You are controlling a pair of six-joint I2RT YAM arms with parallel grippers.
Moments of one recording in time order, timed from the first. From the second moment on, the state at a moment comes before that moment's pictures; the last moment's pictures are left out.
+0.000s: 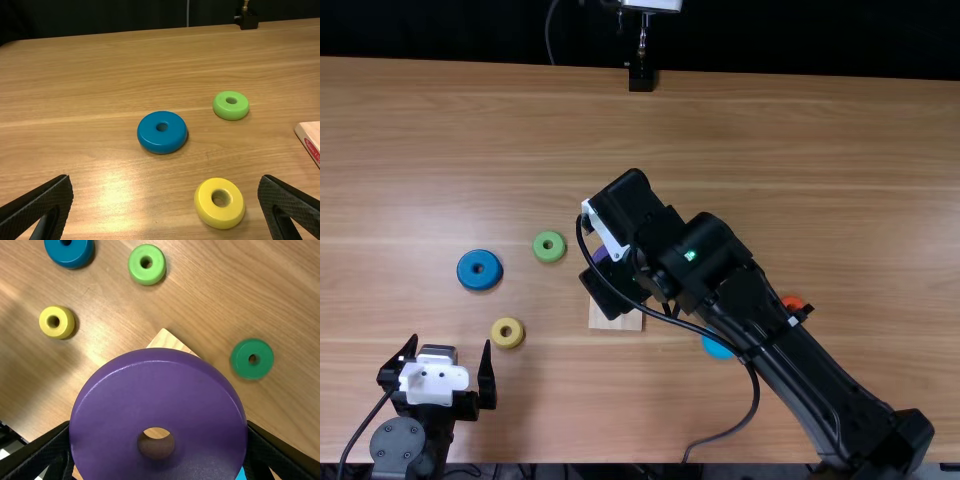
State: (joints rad) left arm -0.07 0.01 0.11 -0.41 -0.02 0.03; right arm 0.72 1.83 1.87 -1.21 -0.03 0.02
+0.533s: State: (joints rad) left arm -0.07 0.01 0.11 -0.41 -0.02 0.03; right arm 0.72 1.83 1.84 -1.21 -0.03 0.02
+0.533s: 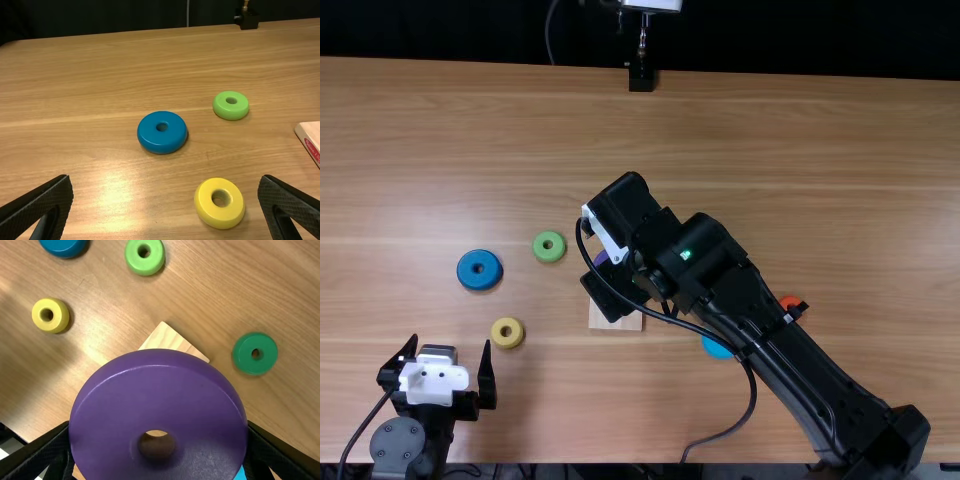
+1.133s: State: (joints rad) left arm -0.07 0.01 0.11 -0.41 -0.02 0.03; right arm 0.72 1.87 1.84 -1.20 -0.03 0.02
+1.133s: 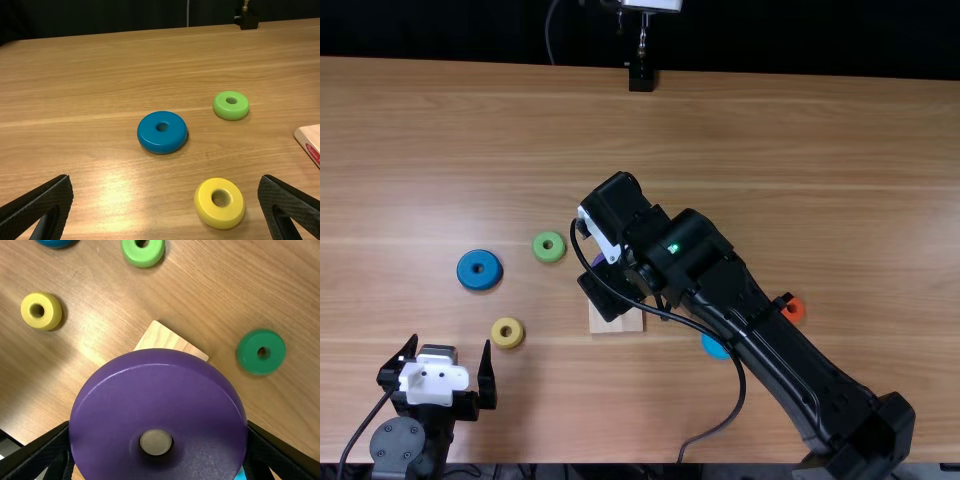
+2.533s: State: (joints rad) left arm -0.07 0.01 0.11 -0.41 -0.02 0.03; right arm 0.46 1.64 1.73 -1.02 0.07 0.02
